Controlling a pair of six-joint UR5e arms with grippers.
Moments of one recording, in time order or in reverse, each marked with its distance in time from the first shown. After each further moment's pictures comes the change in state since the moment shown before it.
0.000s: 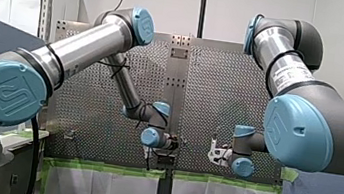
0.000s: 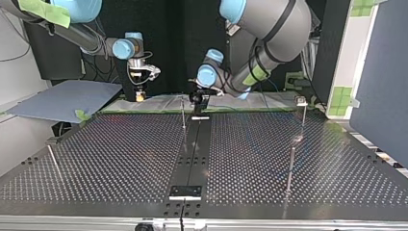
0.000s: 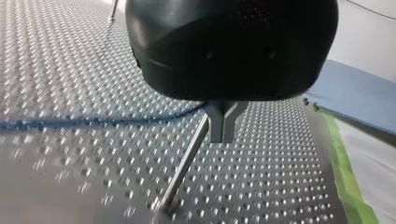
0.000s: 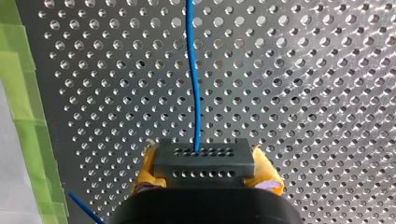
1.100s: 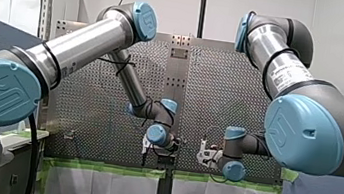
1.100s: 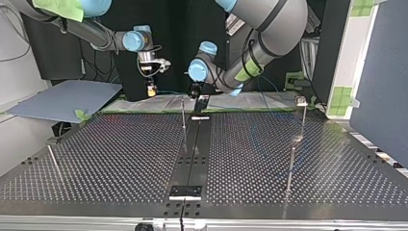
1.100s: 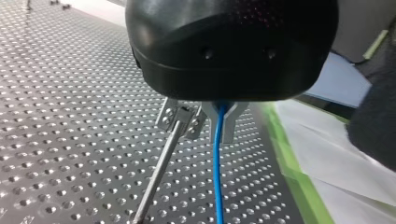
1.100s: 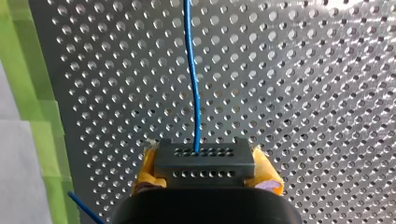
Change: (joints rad) left arm -0.071 0.024 0.000 -0.119 -0.148 0.207; right arm 0.082 -0.002 0.051 -0.070 0.000 0.043
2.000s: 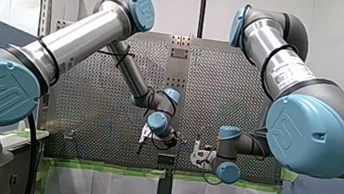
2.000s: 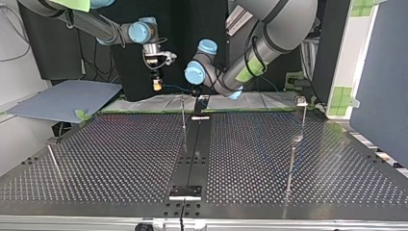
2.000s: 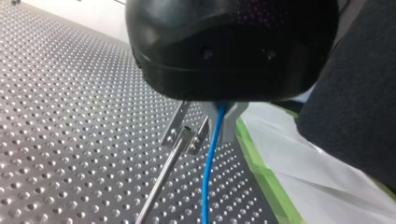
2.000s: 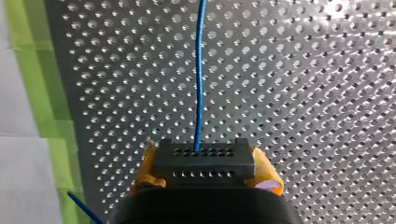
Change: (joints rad) left arm -0.009 0.070 0.000 -0.187 -0.028 0.127; right arm 0.069 -0.027 0.071 -0.050 0.053 0.001
